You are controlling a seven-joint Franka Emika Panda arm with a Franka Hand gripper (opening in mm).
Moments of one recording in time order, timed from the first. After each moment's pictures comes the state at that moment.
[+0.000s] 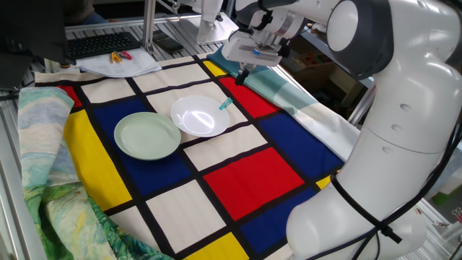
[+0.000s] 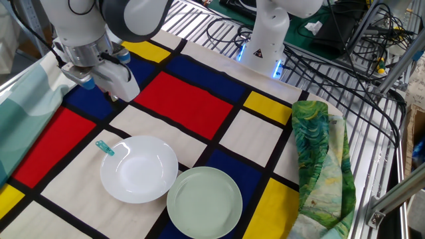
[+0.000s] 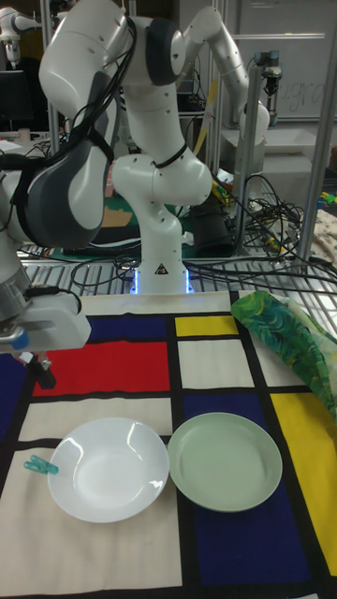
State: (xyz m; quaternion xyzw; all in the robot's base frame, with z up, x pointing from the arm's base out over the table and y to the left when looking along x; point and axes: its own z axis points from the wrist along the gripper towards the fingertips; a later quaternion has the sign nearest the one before) arm 0.563 -0.187 0.232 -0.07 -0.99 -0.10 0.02
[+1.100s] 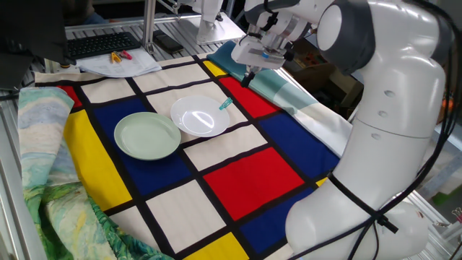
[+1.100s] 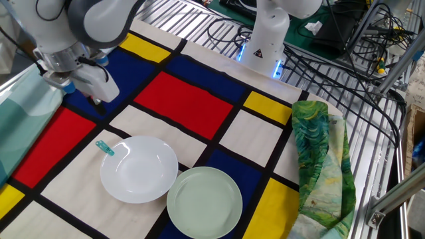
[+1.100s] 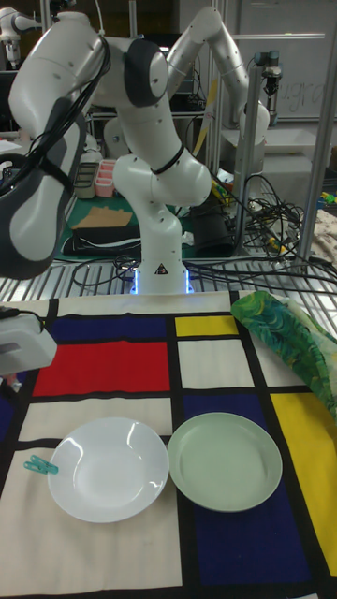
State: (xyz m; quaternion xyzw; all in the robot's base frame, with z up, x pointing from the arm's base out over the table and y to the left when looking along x) arm 0.577 -0.233 0.199 -0.02 -0.99 -0.14 0.02
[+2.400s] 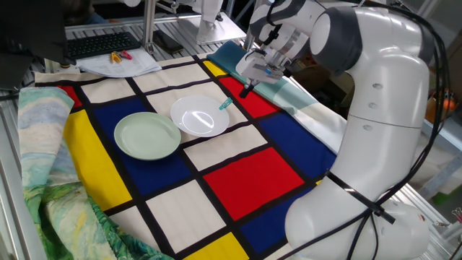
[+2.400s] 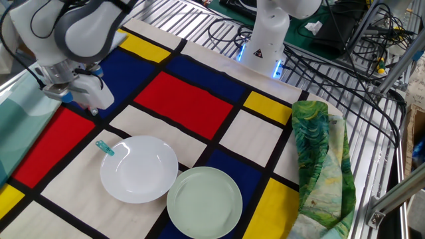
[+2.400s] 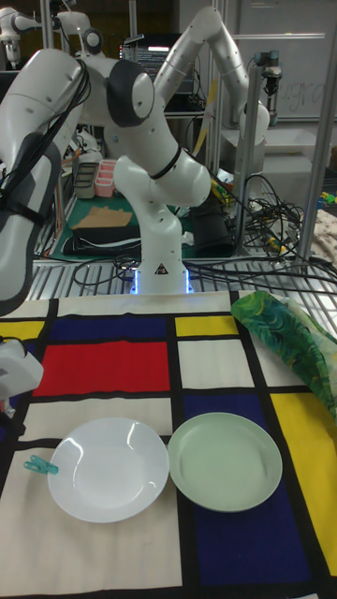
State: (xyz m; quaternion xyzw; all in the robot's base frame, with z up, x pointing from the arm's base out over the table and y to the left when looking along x) arm 0.584 -0.254 0.141 0.01 -0.98 -0.20 -0.01
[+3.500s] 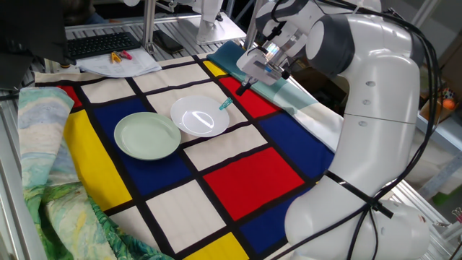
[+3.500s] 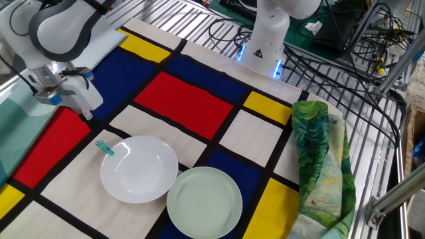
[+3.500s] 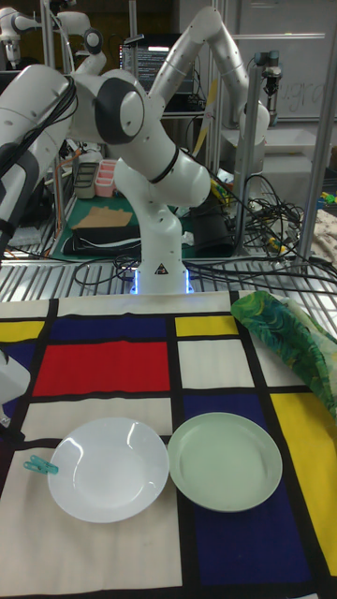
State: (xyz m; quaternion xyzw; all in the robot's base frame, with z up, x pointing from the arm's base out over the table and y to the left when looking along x) arm 0.597 -0.256 0.137 -0.01 -0.96 -0.26 -0.01
